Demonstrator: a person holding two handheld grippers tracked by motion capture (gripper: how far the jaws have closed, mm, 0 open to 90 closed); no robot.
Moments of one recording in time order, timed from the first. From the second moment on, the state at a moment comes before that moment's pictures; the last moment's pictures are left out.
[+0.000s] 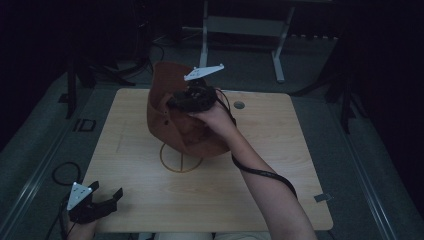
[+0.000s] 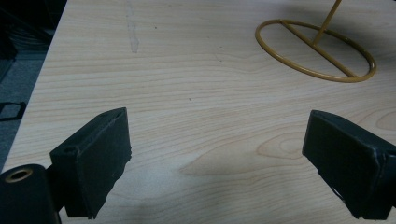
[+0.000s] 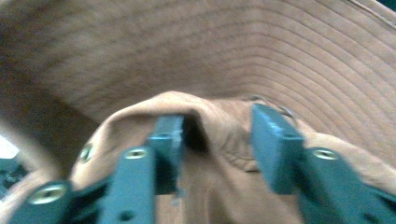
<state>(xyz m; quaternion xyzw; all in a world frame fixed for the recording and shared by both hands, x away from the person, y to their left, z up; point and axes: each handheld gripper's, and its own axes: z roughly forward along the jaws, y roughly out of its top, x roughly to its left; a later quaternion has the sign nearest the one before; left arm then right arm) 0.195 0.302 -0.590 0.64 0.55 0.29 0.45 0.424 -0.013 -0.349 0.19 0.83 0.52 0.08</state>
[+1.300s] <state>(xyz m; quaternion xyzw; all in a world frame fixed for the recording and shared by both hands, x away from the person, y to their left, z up) 0.196 0.301 -0.592 0.64 0.56 0.29 0.45 0.386 -0.047 -0.340 0.11 0.84 0.50 0.19</state>
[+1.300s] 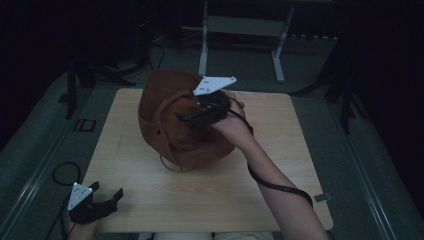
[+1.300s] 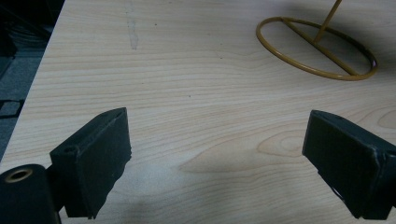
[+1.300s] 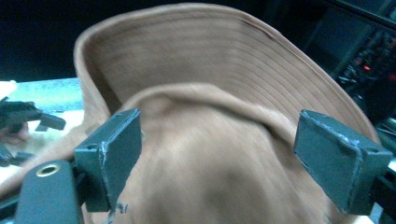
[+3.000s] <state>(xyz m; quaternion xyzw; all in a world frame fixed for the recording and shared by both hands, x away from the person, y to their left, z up) 0.196 0.299 -0.593 0.64 0.55 0.29 0.45 0.367 -0.270 -0.520 0.32 0.81 0.47 0.16</state>
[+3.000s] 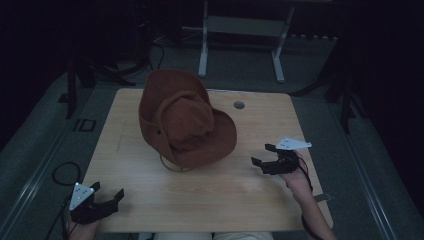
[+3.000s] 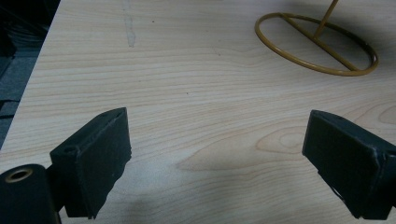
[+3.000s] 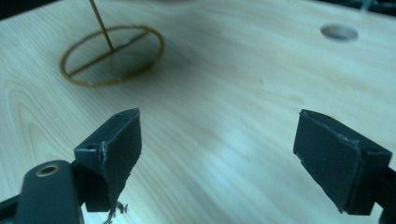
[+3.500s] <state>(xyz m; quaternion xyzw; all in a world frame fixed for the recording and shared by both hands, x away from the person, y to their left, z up) 0.196 0.299 -0.593 0.64 0.55 0.28 0.45 0.344 -0.325 -0.560 0.38 0.79 0.45 0.19</state>
